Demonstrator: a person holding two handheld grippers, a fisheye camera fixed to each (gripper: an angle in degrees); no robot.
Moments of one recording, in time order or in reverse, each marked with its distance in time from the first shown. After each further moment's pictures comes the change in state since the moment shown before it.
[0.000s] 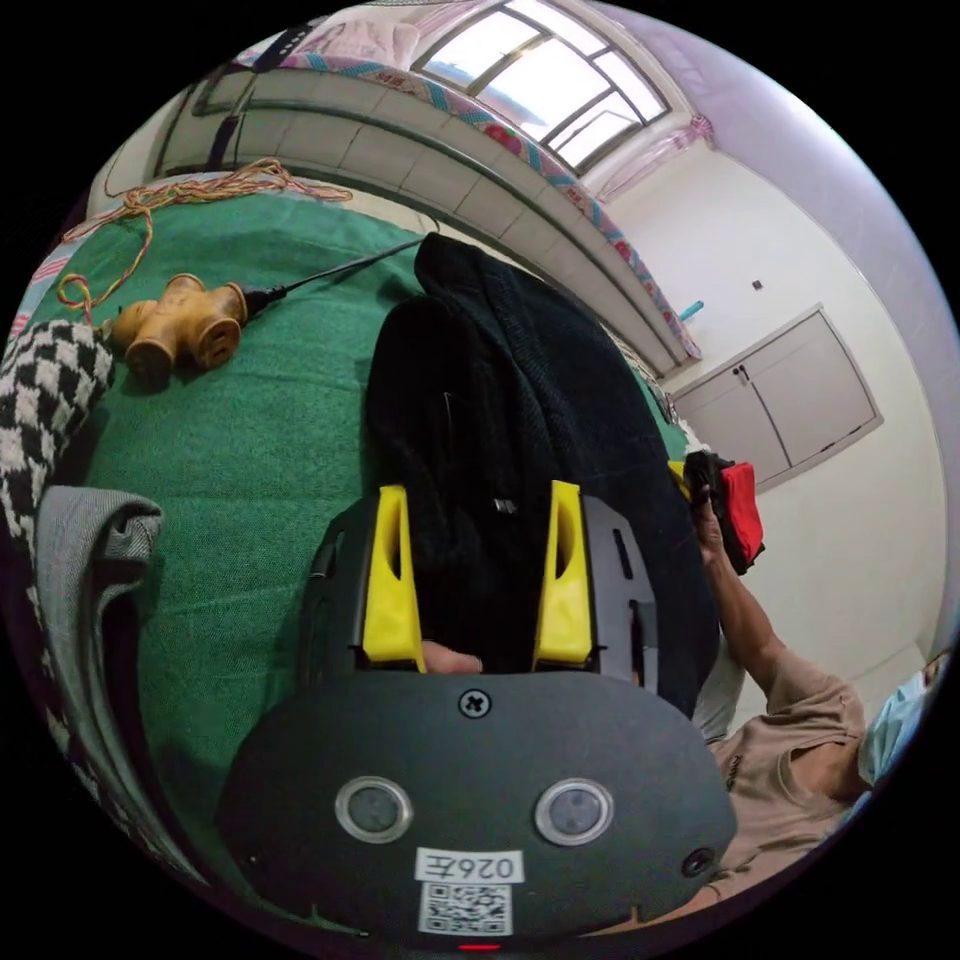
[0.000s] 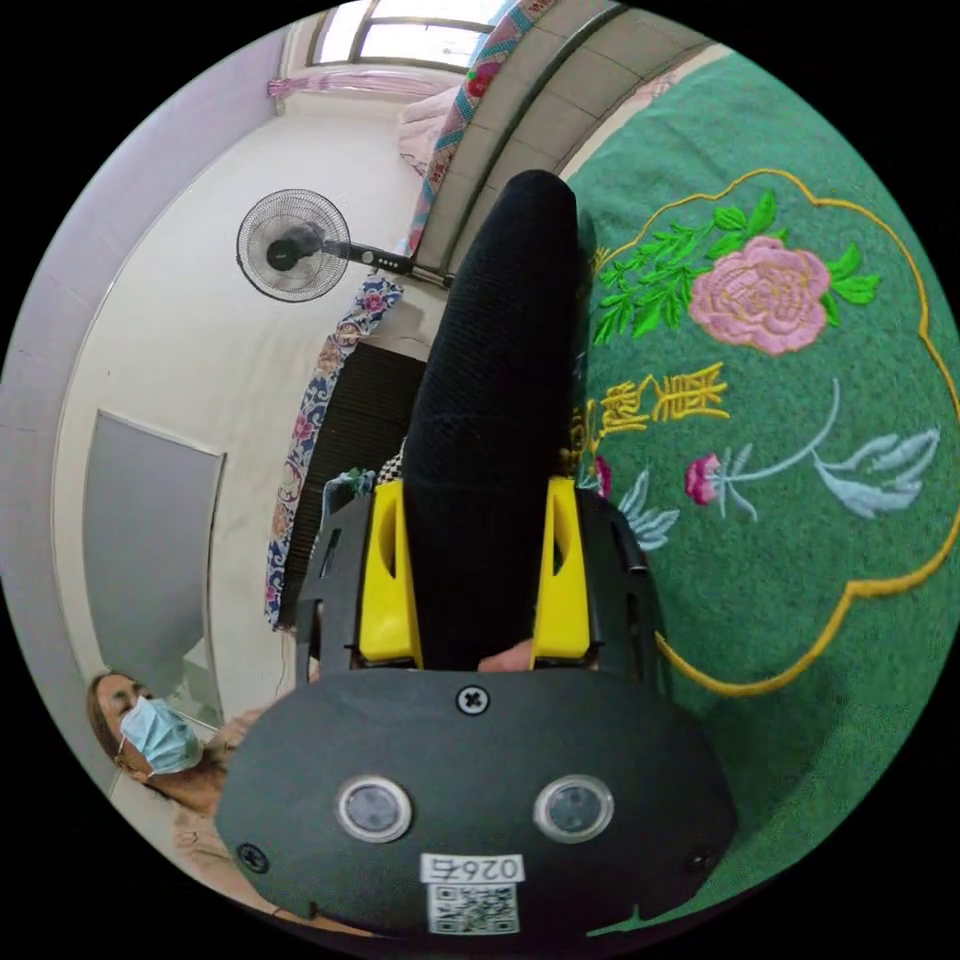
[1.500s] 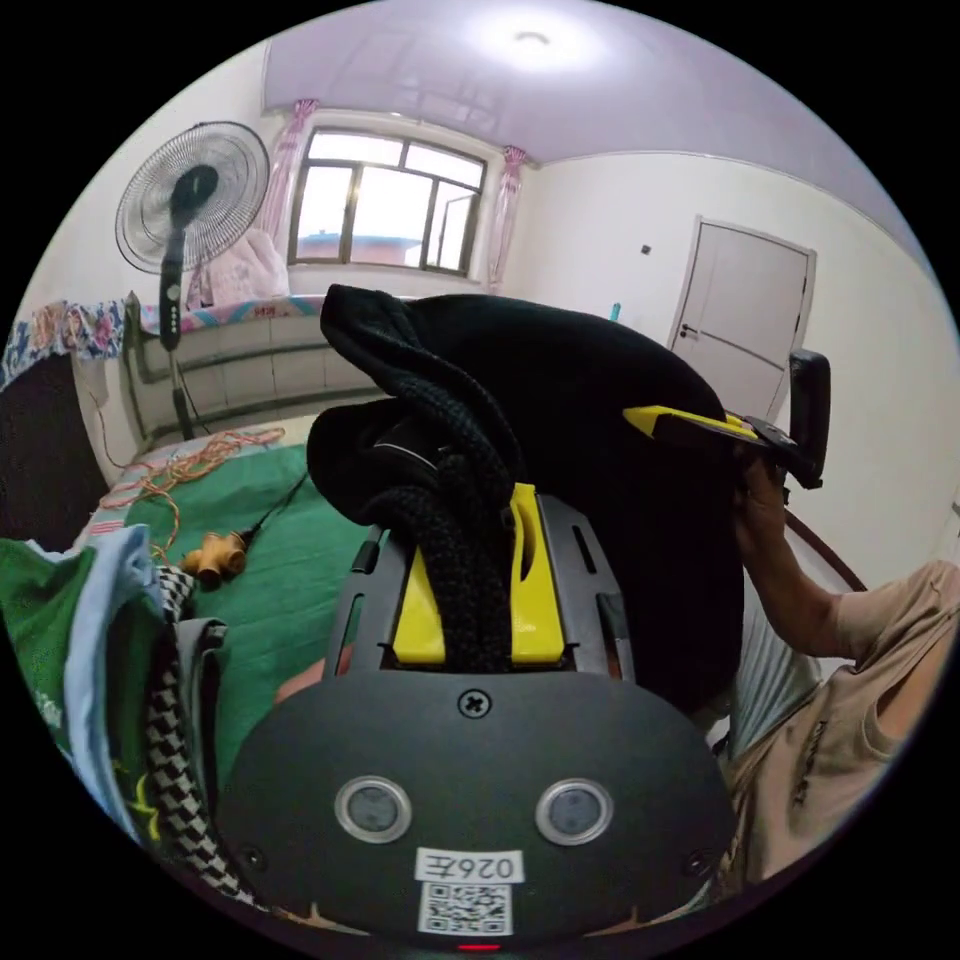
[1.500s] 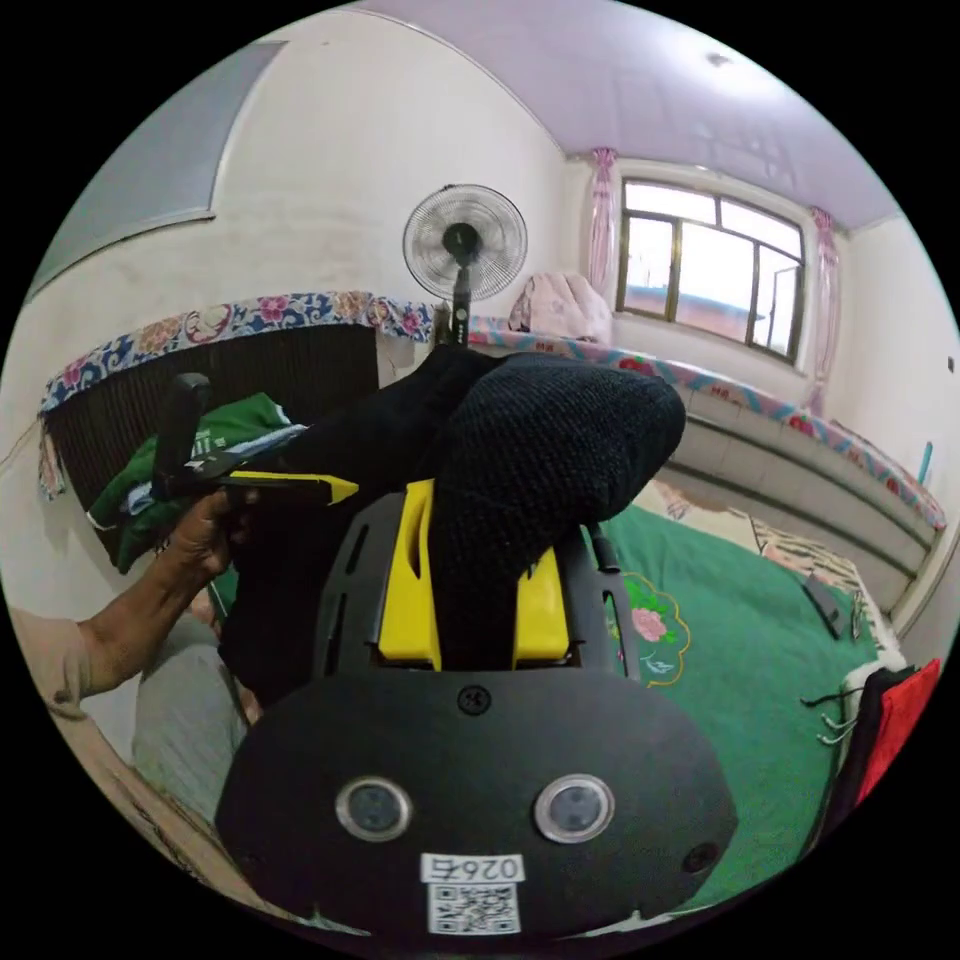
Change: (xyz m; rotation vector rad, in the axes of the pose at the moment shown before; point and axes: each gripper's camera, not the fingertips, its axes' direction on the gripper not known) left arm 0.252 0.248 -0.058 0.348 -0.214 0.469; right arm -0.457 0.197 0.132 0.364 0.770 -0.838
